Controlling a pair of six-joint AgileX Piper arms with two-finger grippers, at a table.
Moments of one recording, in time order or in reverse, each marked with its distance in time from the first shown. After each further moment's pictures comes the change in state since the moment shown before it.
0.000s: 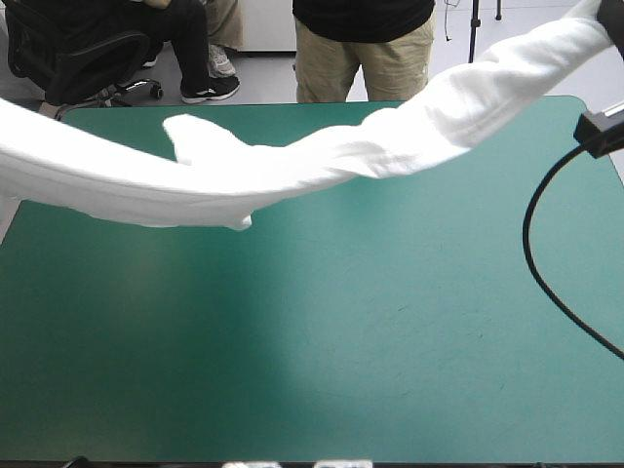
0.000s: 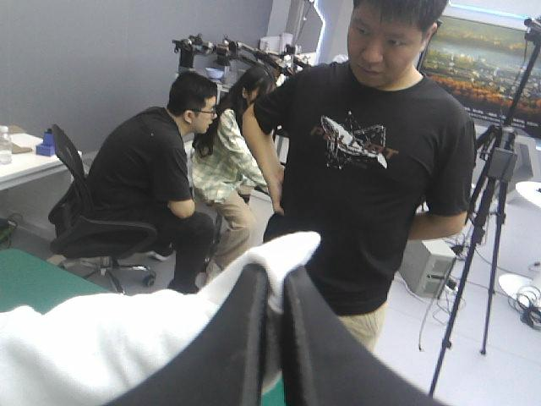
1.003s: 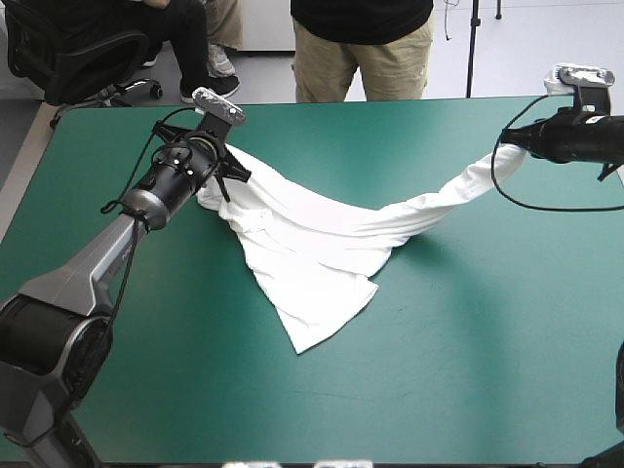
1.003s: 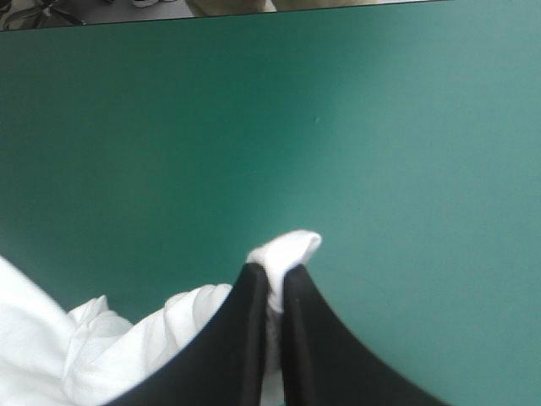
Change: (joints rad) left arm 0.120 0.775 0.580 -0.167 -0.468 -0.306; right arm 0.000 0.468 0.647 -0.085 -0.294 -0.043
